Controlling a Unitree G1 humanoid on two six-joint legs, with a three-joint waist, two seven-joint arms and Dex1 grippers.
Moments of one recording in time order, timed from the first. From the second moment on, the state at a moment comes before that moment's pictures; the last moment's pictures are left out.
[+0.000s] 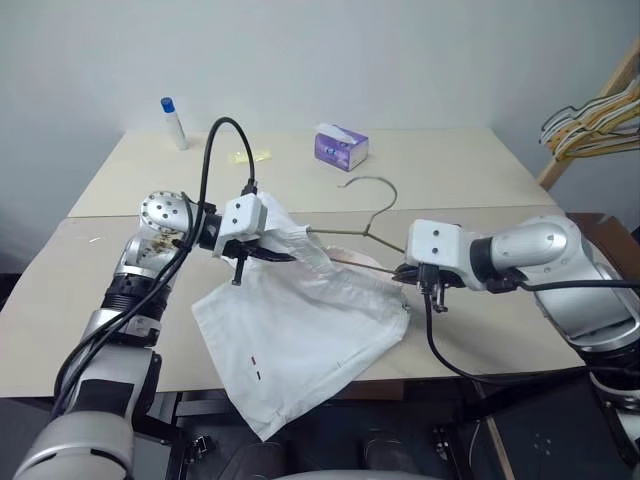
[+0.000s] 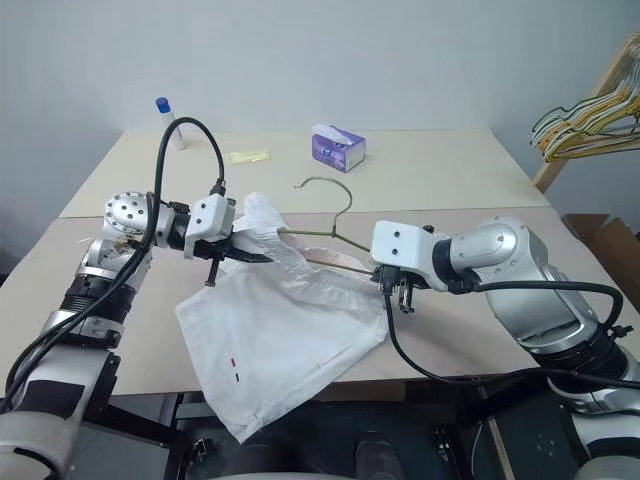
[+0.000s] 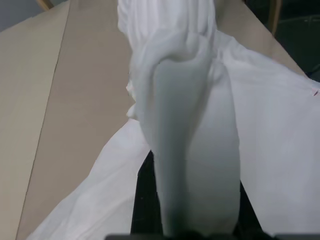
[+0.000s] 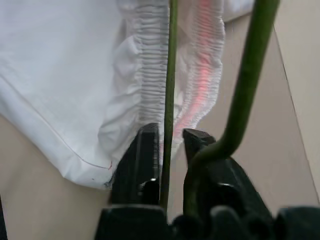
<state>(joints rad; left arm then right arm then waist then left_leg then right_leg) -0.80 0.60 -0.18 0.47 -0.18 -0.08 -1.53 -0.59 -0.91 0.28 -0.44 0.09 0.74 1.12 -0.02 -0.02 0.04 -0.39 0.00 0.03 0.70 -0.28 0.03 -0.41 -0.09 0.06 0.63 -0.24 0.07</state>
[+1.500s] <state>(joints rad) -0.67 0.64 -0.10 0.31 -0.24 0.08 -1.39 -0.25 -0.50 0.03 -0.34 0.40 0.92 0.65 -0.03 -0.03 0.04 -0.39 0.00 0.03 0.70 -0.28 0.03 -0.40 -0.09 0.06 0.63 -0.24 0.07</state>
